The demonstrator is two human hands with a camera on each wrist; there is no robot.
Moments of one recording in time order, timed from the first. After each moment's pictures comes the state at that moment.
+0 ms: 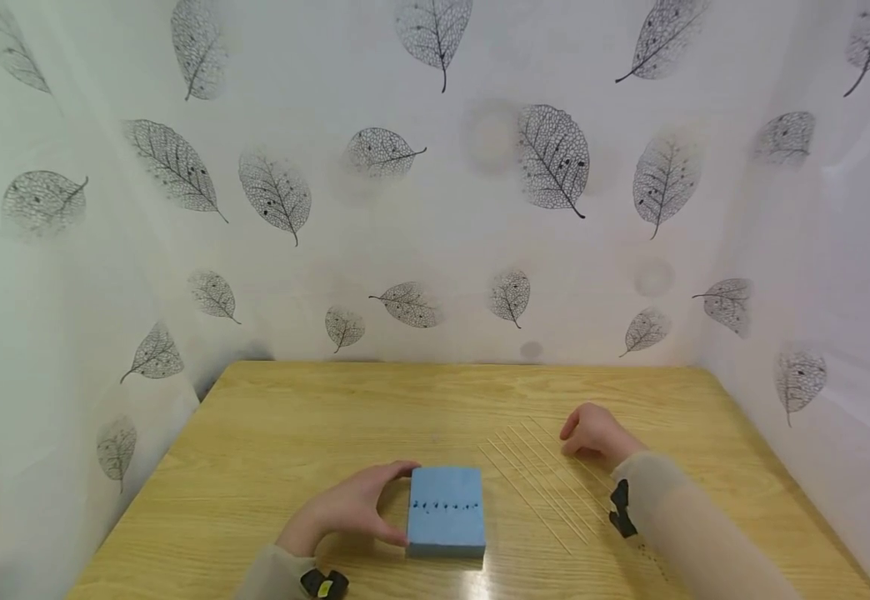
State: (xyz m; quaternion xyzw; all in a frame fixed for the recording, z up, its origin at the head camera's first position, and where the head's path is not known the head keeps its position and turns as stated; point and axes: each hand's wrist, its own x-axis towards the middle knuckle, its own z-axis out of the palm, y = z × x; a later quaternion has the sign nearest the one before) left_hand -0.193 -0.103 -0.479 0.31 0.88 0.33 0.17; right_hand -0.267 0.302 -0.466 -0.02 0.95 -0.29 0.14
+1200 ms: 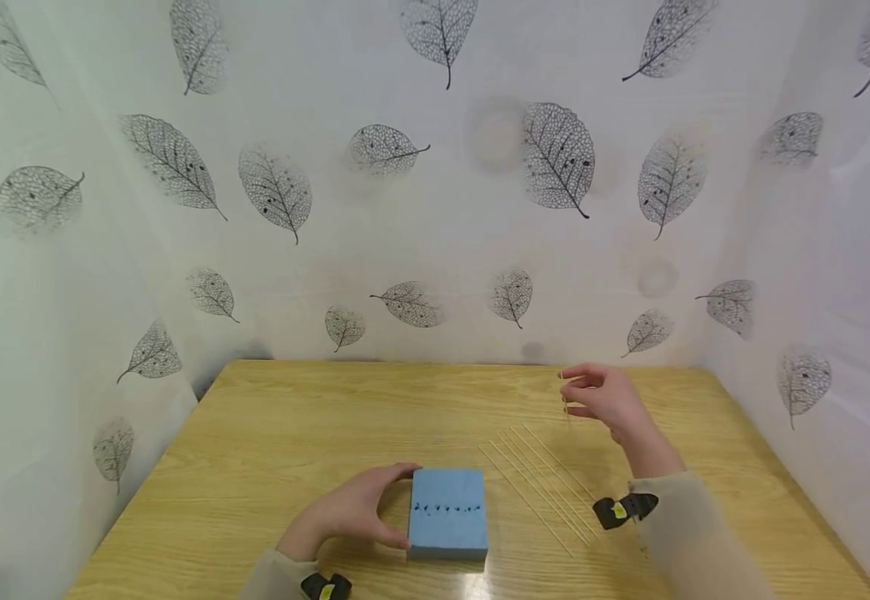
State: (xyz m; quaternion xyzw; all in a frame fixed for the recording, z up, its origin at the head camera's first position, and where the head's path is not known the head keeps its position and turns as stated) left_hand -0.192 -0.104 -0.484 0.30 0.87 0.34 0.17; right_hand -0.248 0.291 -0.397 -0.01 0.81 -0.58 0.06
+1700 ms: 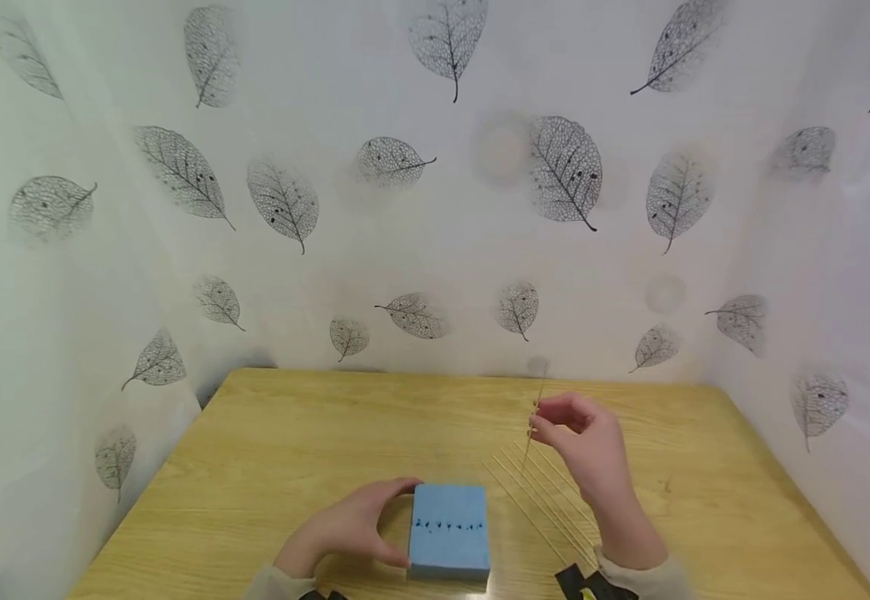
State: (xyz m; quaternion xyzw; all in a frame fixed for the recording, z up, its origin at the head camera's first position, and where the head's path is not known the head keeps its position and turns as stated) left_hand -0.191 -0.105 -0.479 0.31 0.88 0.33 0.17; right_hand -0.187 0.216 -0.379 -0.06 0.73 -0.67 -0.12
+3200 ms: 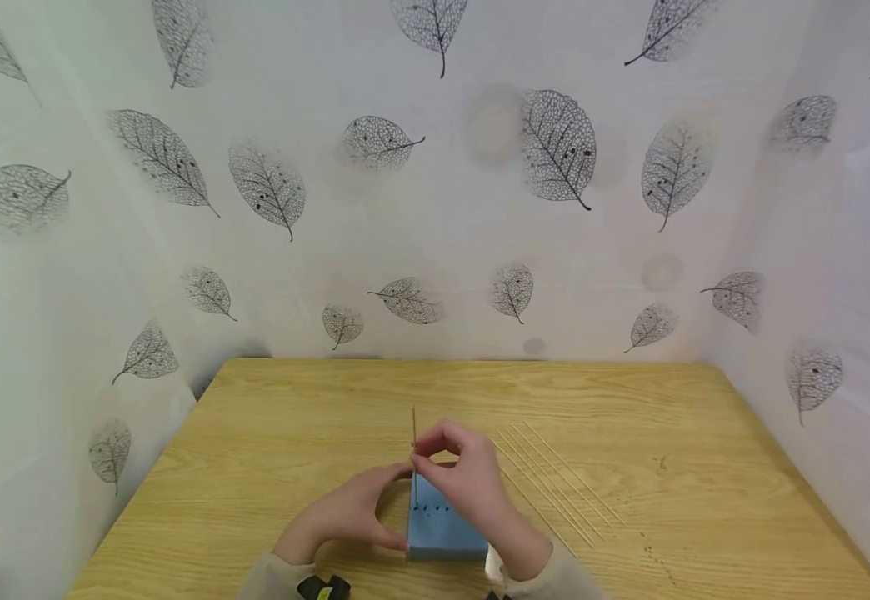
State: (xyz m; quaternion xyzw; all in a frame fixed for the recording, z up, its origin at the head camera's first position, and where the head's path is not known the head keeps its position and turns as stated) left_hand -0.193 -0.106 -0.481 0.31 0.87 0.34 0.18; right_hand -0.166 0.103 -0.414 -0.14 0.77 -0.63 -0.02
